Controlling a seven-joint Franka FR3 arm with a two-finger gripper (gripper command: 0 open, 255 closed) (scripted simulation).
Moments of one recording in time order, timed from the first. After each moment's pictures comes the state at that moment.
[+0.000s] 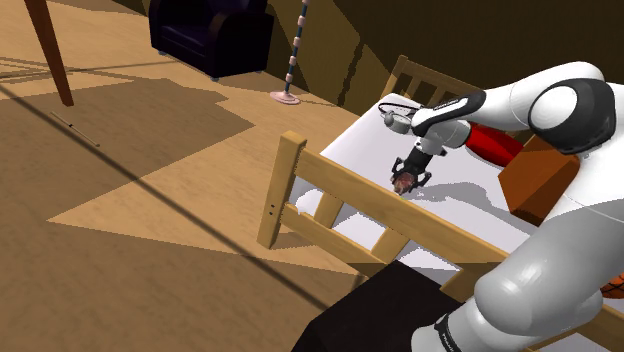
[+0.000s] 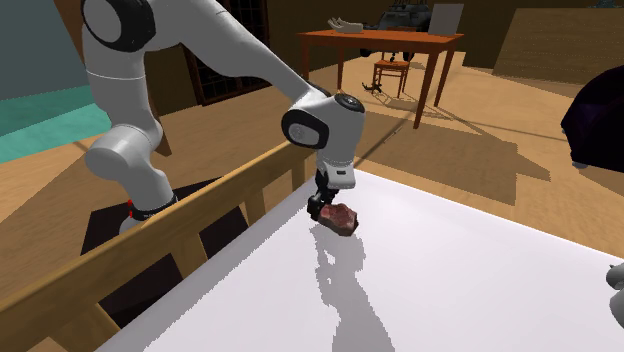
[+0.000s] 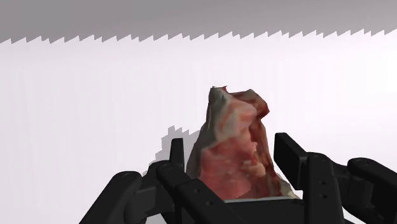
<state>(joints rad) -0.41 0.24 -0.27 -2.08 0.17 2.13 0.34</state>
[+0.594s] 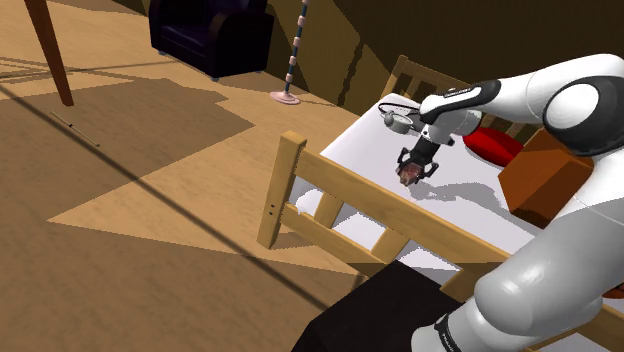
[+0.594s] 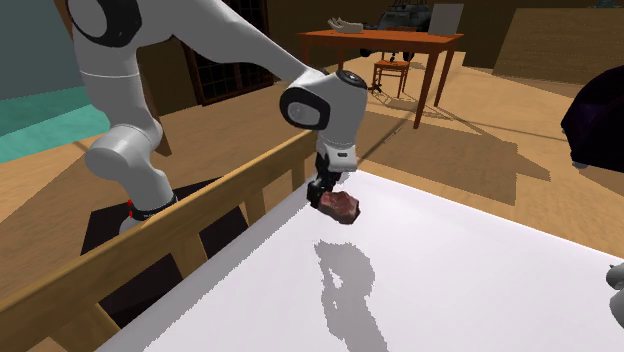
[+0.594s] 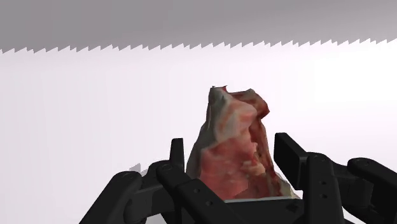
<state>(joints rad) -0.40 0.17 -0.28 -2.04 0.14 2.03 0.37</state>
